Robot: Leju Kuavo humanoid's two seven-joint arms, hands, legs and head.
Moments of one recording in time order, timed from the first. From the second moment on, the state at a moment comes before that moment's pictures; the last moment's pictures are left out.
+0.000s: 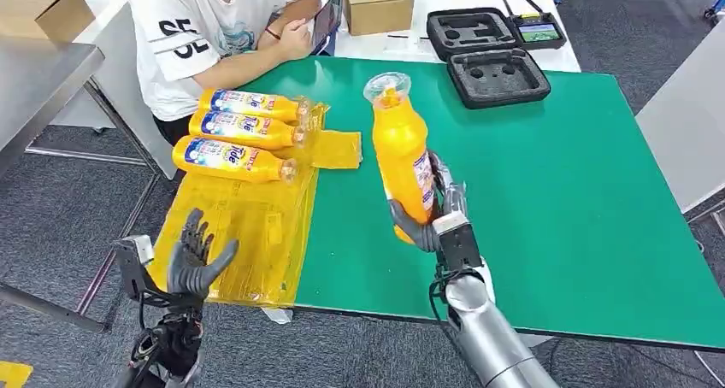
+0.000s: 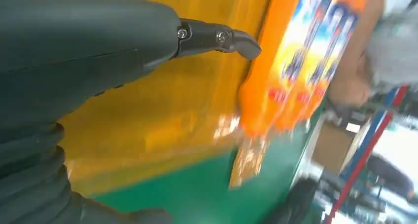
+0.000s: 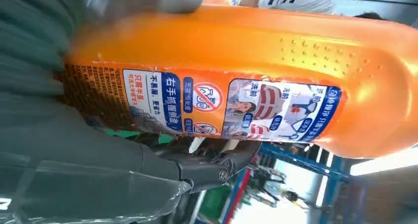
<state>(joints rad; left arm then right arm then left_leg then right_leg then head) -0.04 0.08 -0.18 -1.34 0.49 0.07 -0.39 -0.38 0.06 0.46 -1.07 0.16 -0.41 -0.70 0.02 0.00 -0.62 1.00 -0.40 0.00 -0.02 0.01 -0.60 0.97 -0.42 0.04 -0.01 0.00</state>
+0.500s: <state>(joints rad) -0.09 0.09 -0.38 -1.41 0.61 -0.14 -0.28 -0.33 0.14 0.53 -0.95 0.19 -0.27 -0.70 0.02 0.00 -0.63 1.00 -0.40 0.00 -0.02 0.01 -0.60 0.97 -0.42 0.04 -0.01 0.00</state>
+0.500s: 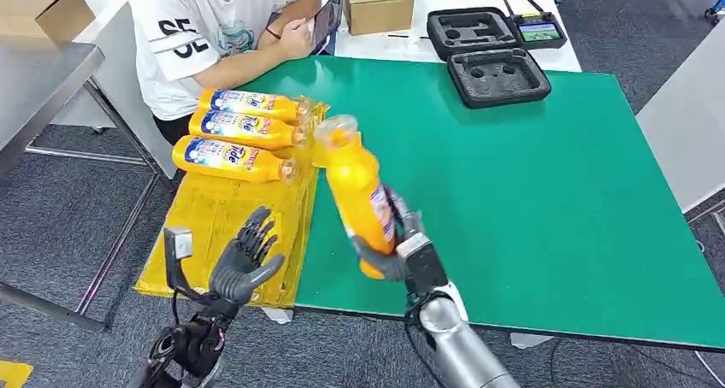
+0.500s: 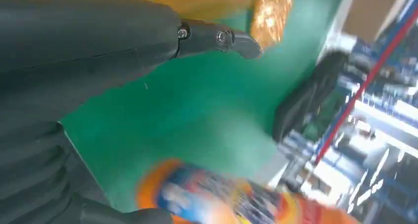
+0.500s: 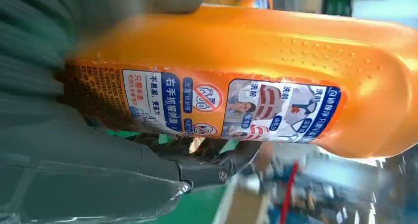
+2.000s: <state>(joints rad) -0.34 0.08 -0.54 -1.21 0.70 -0.26 -0.26 -0.38 0.24 0.63 -0.70 0.27 -0.21 -0.70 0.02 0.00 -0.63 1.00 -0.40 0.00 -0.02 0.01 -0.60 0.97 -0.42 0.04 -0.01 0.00</state>
